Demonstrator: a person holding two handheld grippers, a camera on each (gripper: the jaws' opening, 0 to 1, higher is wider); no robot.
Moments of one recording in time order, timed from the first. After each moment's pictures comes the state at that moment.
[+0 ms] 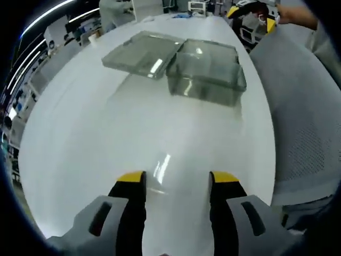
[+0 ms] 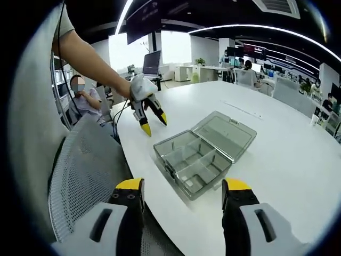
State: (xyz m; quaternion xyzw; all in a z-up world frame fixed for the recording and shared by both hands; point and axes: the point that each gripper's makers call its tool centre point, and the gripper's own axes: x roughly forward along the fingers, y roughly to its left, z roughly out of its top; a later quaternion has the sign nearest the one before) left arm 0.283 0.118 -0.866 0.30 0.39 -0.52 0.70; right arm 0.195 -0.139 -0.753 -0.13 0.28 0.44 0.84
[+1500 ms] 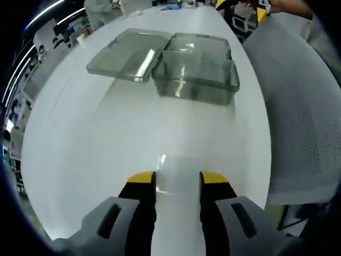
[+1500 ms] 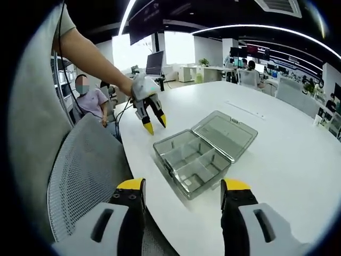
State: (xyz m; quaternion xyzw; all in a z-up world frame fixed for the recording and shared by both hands) left arm 0.277 0.106 -0.861 0.35 0.39 -0.52 0.67; right arm 0.200 -0.145 -0.756 -0.12 0.27 0.46 0.84
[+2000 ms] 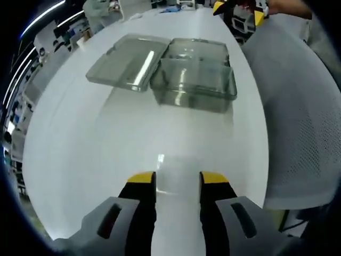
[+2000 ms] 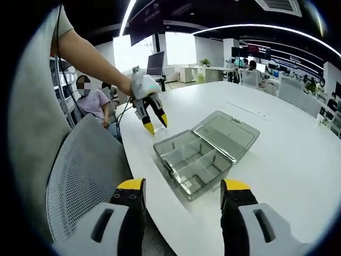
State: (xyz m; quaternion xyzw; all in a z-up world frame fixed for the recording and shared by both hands) left arm 0.276 0.096 -0.850 0.35 0.38 -0.52 0.68; right arm 0.205 -0.140 -0.759 -0.12 0.27 0.47 0.83
